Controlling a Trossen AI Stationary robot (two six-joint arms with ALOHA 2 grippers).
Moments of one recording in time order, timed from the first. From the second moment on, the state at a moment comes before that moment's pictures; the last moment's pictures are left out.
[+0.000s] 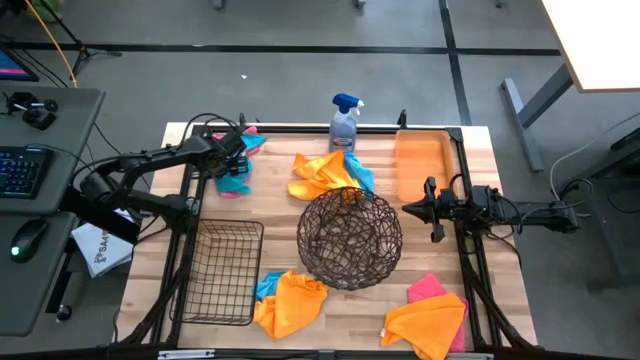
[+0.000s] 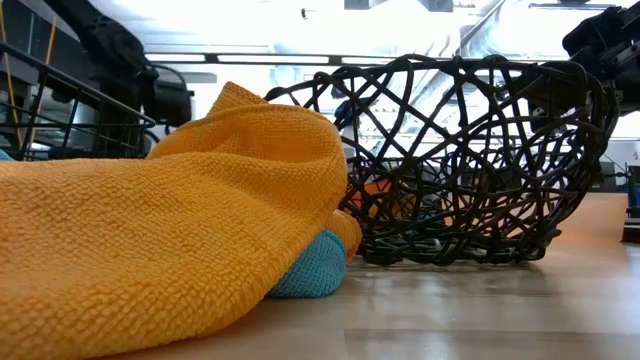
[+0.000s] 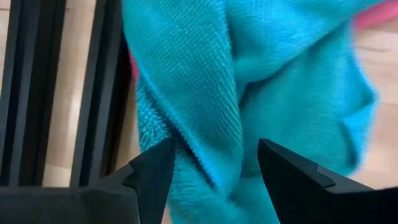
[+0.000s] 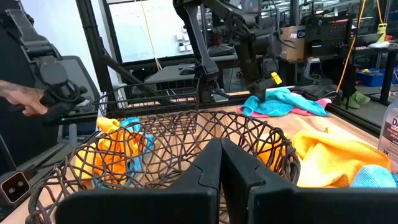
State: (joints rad) left arm 0.80 1.29 0.63 -0.79 -0.31 -0.92; right arm 0.00 0.01 0.01 0.02 -0.01 0.10
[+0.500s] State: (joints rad) left arm 0.77 1.00 0.60 -0.61 -0.24 -0.70; right arm 0.00 0.01 0.01 0.02 -0.01 0.10
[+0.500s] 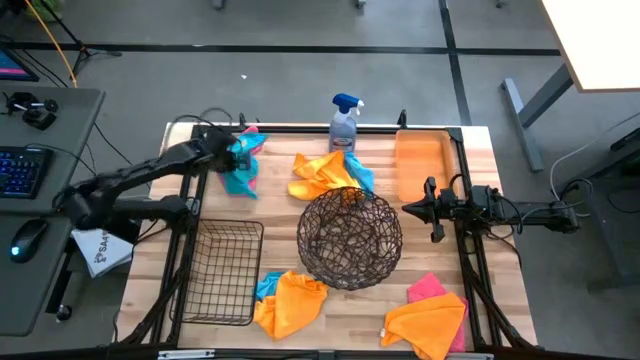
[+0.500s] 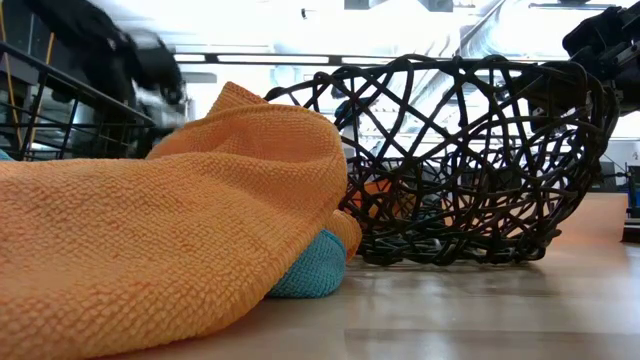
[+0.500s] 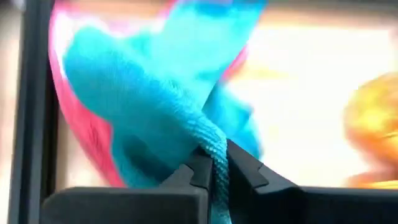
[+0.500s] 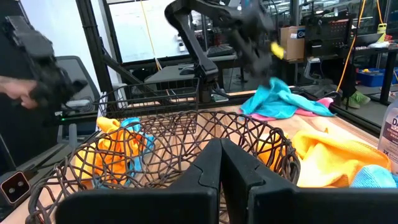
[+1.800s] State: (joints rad) left arm 0.04 0.68 1.02 -0.36 0.35 -0.53; right arm 0.00 0.01 0.01 0.02 -0.01 0.10
